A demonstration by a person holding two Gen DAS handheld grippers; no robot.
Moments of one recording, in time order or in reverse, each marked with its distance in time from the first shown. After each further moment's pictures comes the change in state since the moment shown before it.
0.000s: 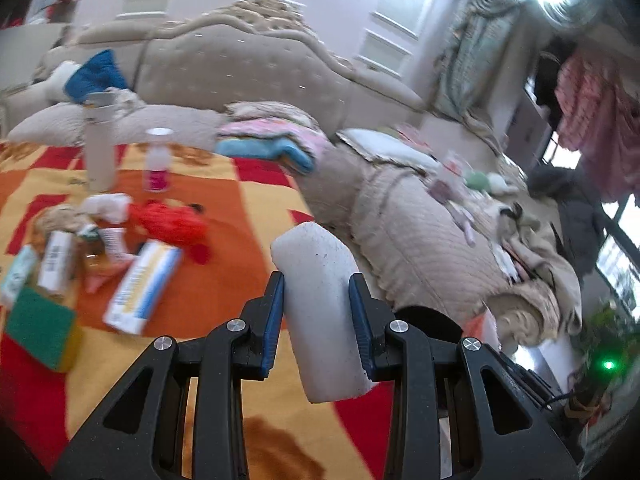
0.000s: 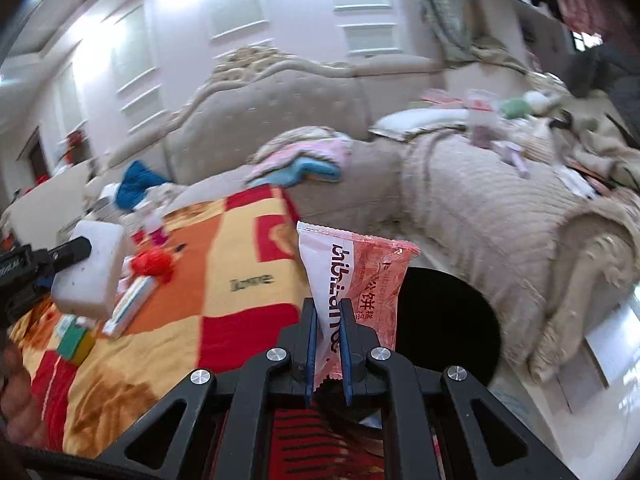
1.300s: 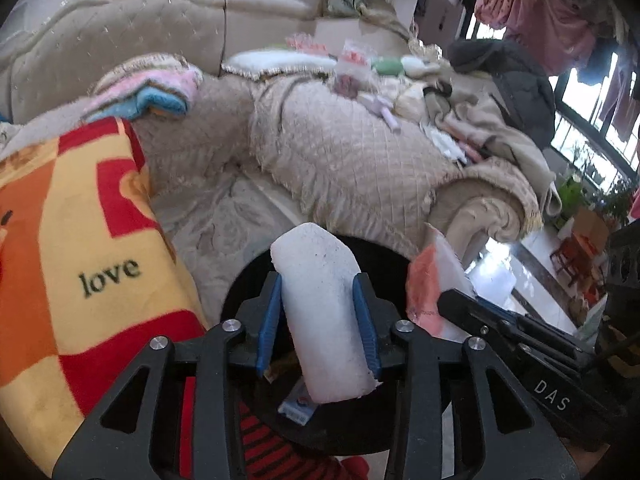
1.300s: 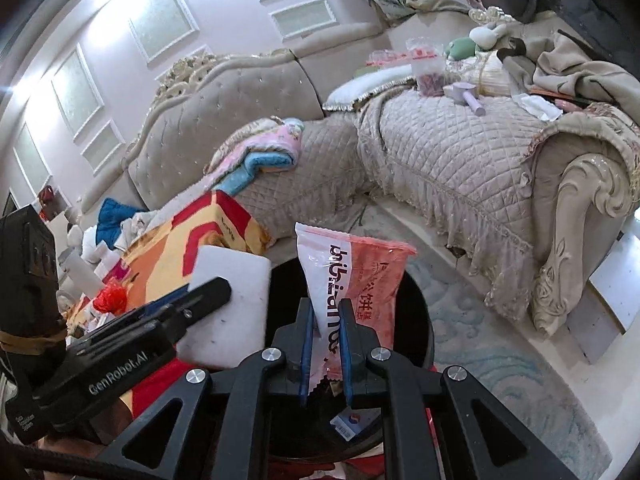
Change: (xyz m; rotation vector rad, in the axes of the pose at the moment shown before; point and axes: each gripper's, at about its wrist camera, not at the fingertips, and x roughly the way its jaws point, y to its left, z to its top) left arm 0.164 -0.139 -0.056 0.309 0.291 -0.220; right arm 0.036 -0.100 -0.004 0.221 0.077 0.002
